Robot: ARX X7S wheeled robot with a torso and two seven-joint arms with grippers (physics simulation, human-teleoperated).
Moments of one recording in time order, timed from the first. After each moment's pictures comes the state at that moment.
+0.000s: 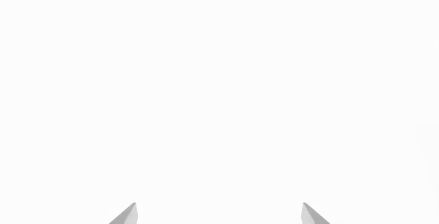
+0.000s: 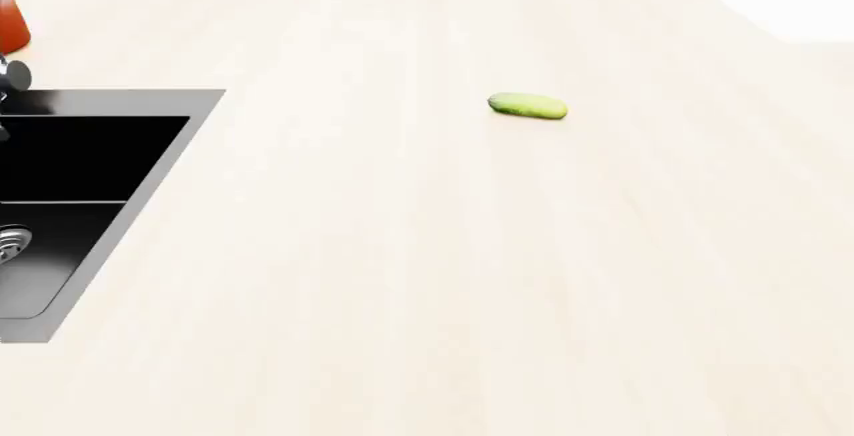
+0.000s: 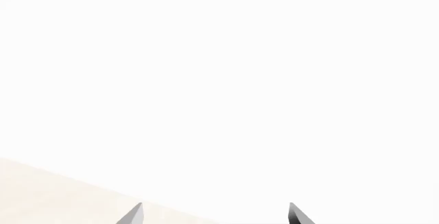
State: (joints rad) left arm -1.94 -0.91 0.76 0.58 -1.64 -0.39 -1.17; right arm 2.08 0.80 -0.86 -0.49 1.85 0.86 1.19
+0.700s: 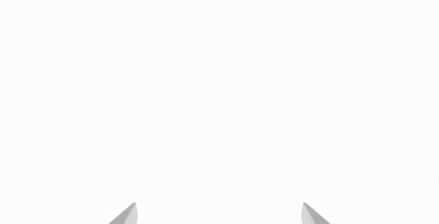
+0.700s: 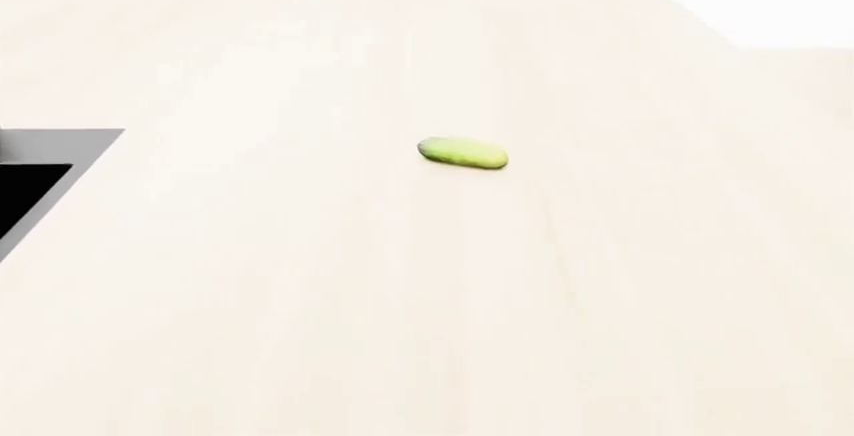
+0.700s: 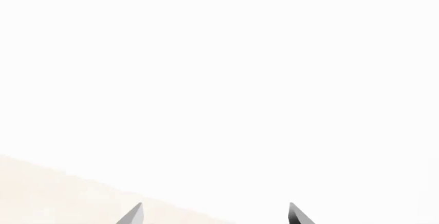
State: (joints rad) left arm -1.94 -0.91 0.74 0.59 -1.65 -0.40 -1.17; right arm 2.07 0.81 -0.88 -0.47 1.86 0.88 1.20
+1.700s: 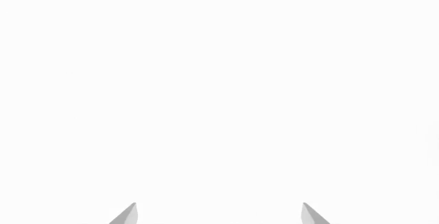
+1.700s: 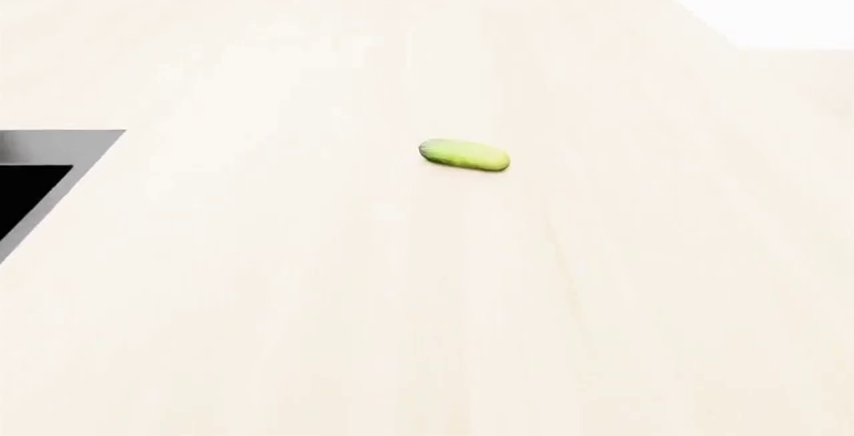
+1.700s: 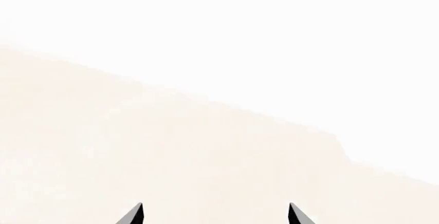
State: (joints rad) left arm -1.94 -0.92 0.73 0.56 -1.65 -0.41 -1.17; right arm 2.00 0.79 -1.00 0.07 1.67 0.99 0.55
